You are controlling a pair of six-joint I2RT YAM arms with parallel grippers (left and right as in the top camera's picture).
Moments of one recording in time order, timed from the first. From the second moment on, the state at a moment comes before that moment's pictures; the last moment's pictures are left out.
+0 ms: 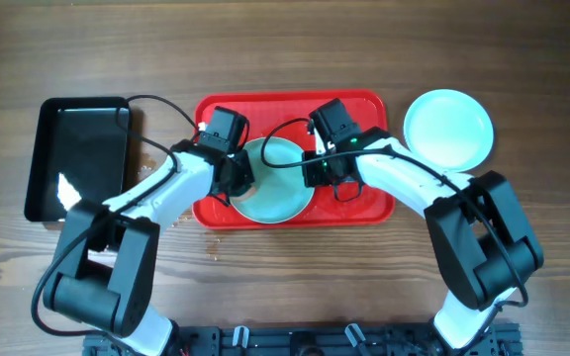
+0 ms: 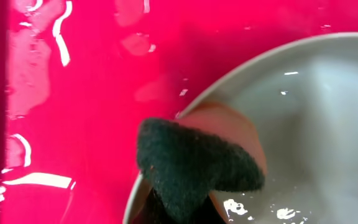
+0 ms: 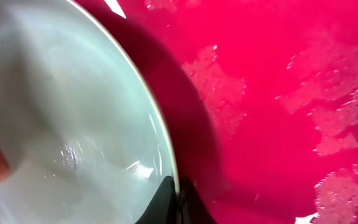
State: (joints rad) left arm -0.35 1.75 0.96 -0.50 0.00 -0.60; right arm 0.52 1.89 1.12 -0.48 -0.19 0.40
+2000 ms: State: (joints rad) left arm -0.35 1.75 1.00 -0.67 0.16 -0.63; right arm 0.52 1.89 1.12 -0.51 -0.19 0.41
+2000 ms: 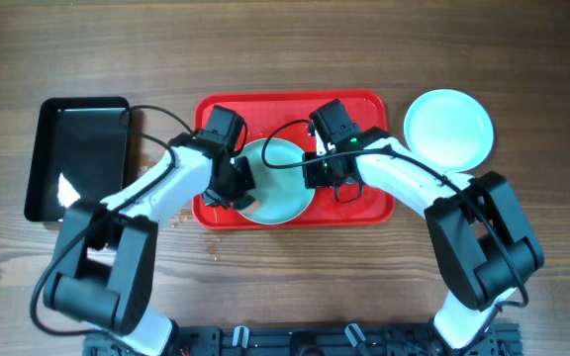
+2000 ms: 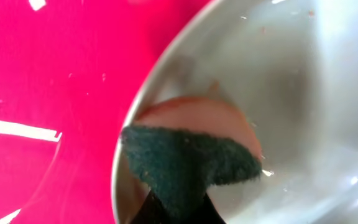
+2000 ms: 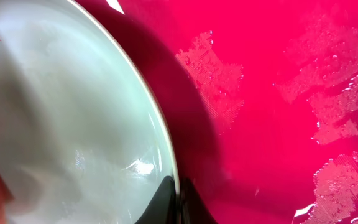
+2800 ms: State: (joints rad) left arm -0.50 1.81 0.99 -0.40 0.20 -0.67; right arm 0.52 1.89 1.12 -0.52 -0.19 0.42
